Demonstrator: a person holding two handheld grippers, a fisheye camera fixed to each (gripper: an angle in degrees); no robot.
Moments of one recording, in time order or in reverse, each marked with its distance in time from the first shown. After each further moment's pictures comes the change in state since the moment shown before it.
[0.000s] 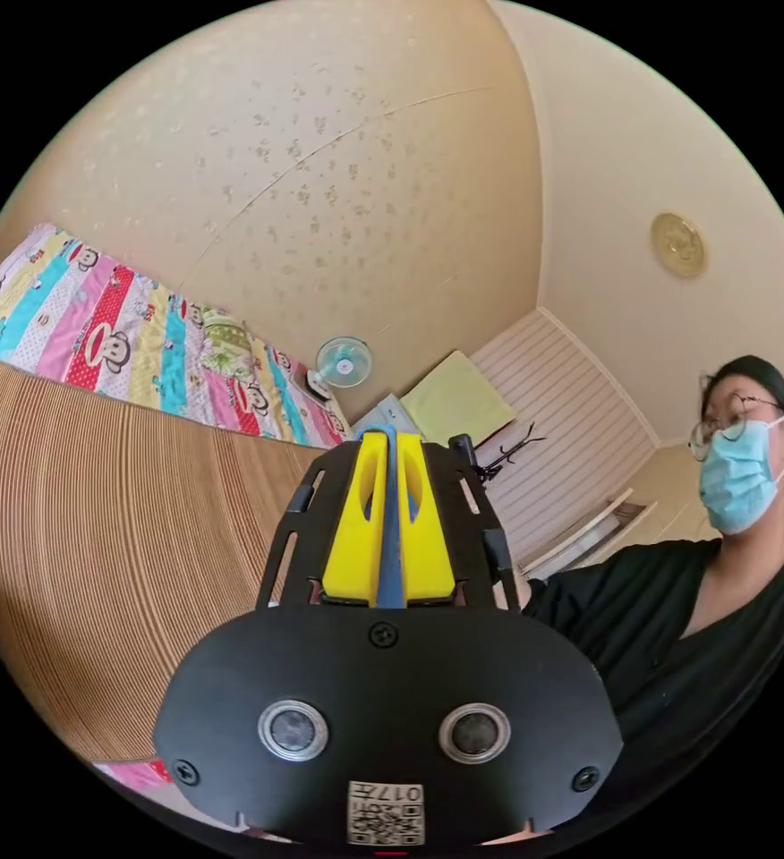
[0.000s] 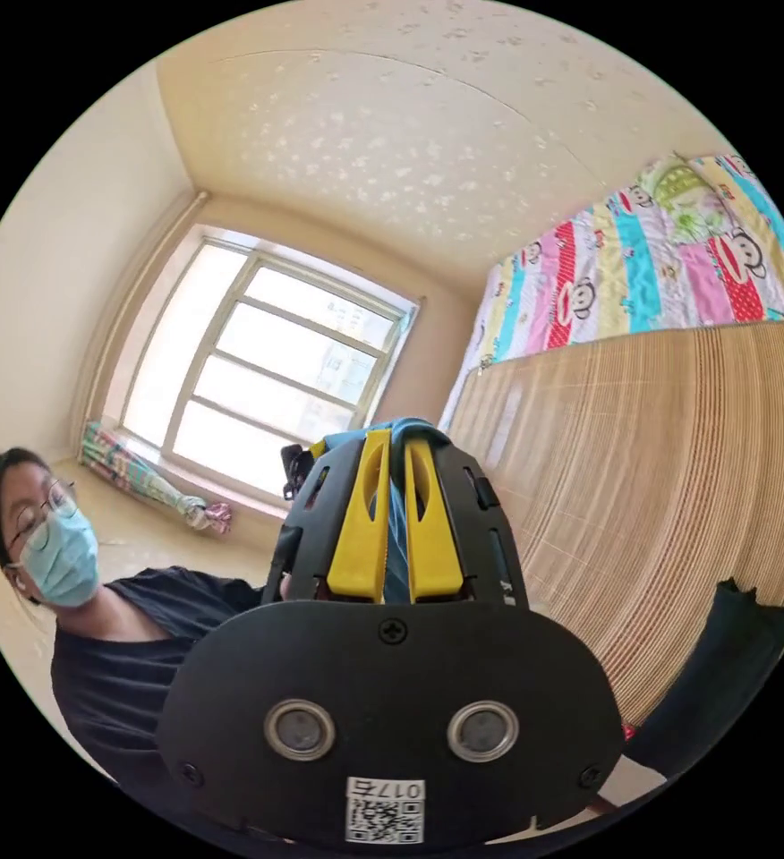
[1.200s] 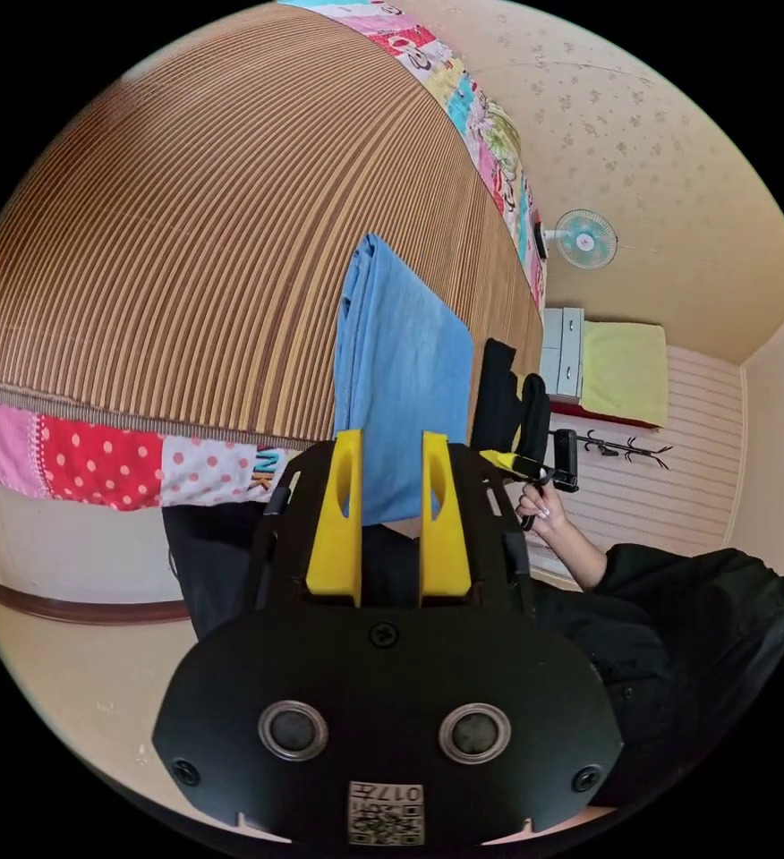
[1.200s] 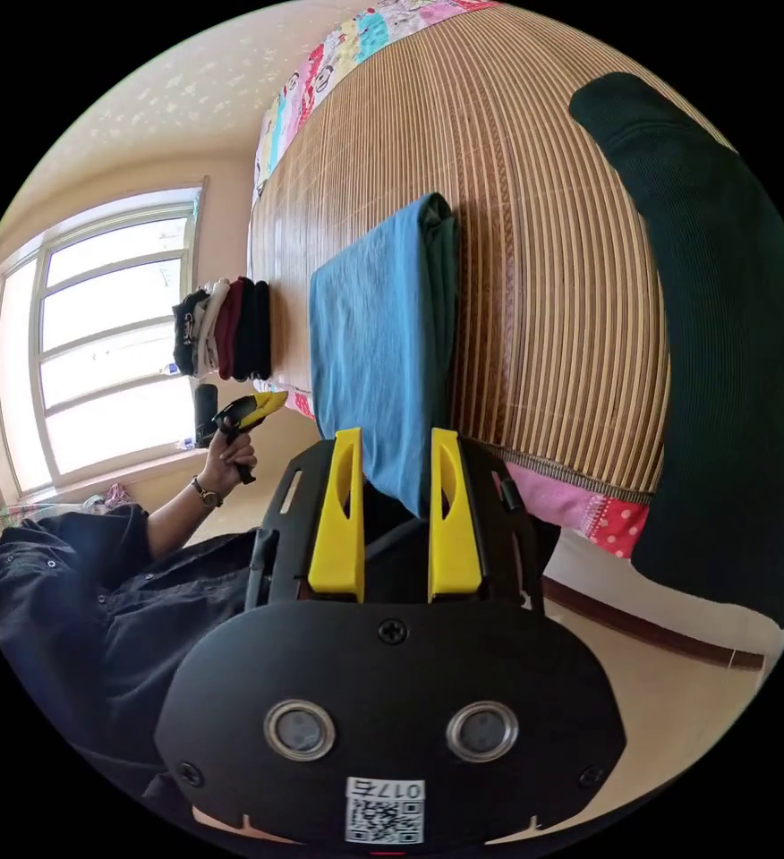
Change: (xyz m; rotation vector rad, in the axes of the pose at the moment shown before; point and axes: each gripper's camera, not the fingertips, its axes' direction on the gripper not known) left arm -0.287 0.255 0.056 -0.412 -0.312 -0.621; right arm 0.363 0.155 0.010 -0.403 0.331 0.443
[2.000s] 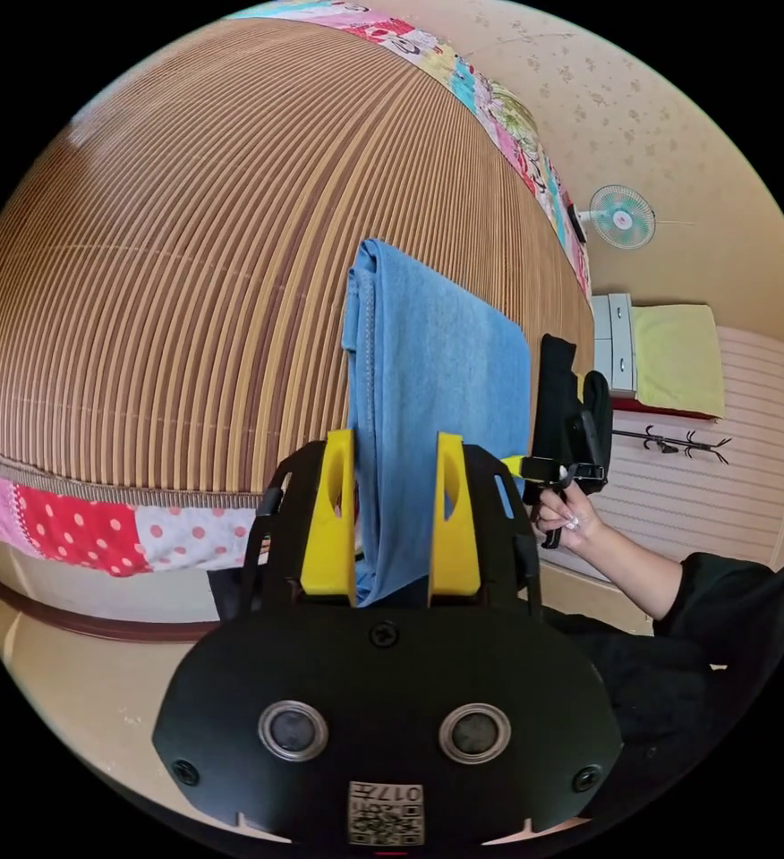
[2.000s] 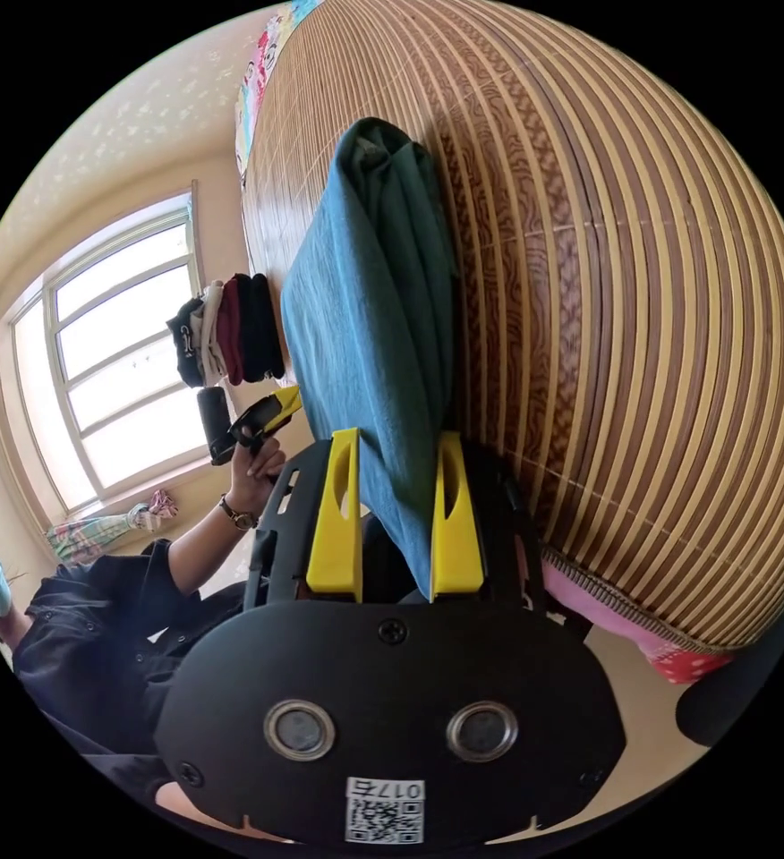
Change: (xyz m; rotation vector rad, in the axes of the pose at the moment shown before) left arm -0.008 -0.039 0.005 0.023 -0.187 0.039; right arm 0.101 -0.158 -0.086 -0.110 -0.174 0.072
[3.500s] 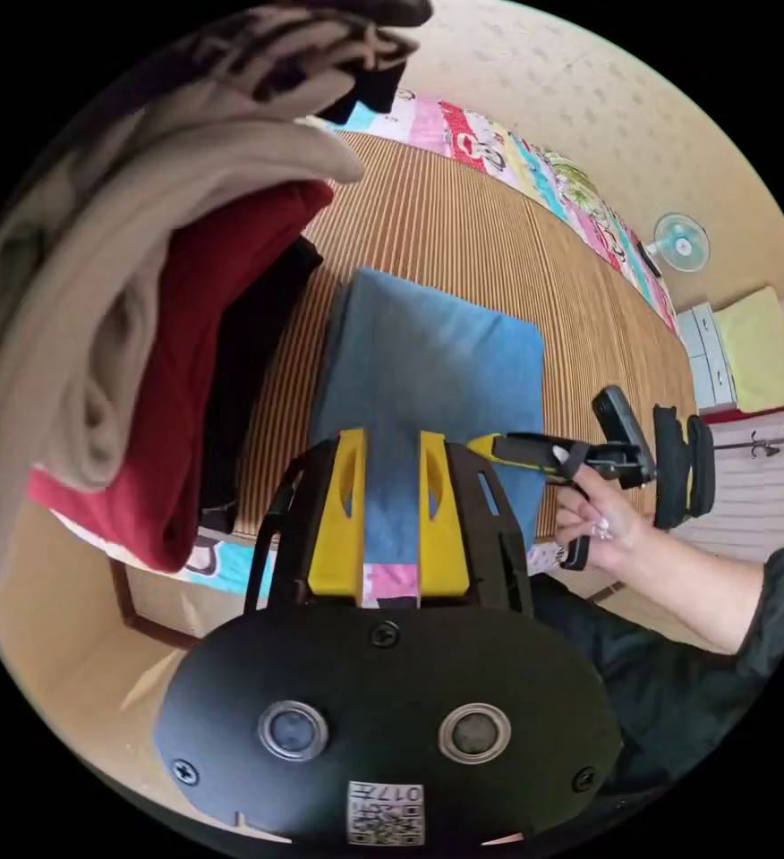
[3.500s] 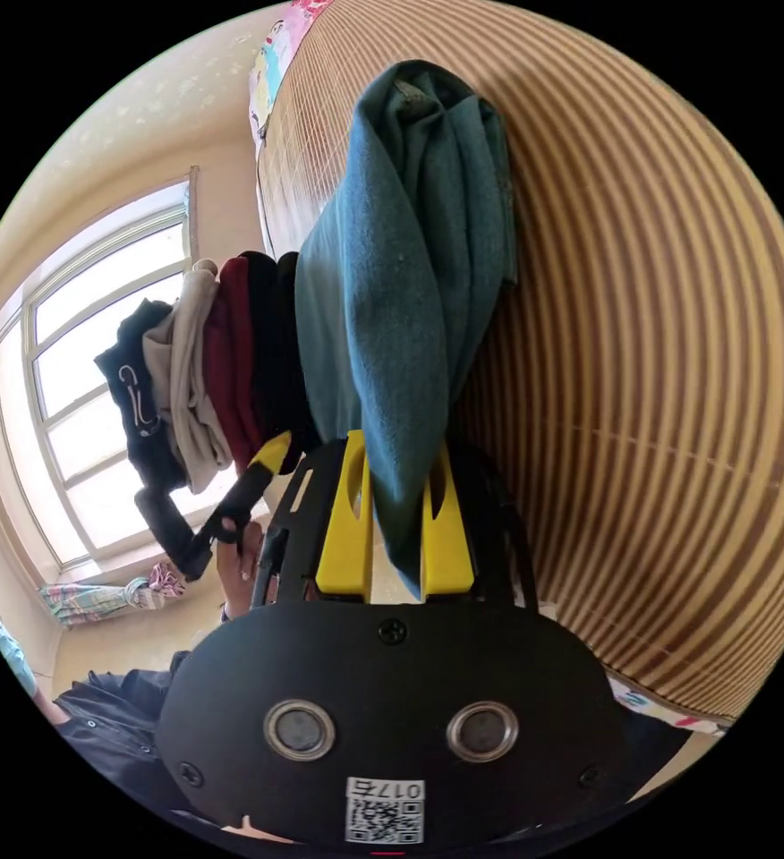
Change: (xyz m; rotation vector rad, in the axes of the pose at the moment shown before) left arm -0.126 0.021 -0.212 0.197 -0.455 0.114; right arm -0.175 -0.239 0.119 0.075 -0.031 0.028
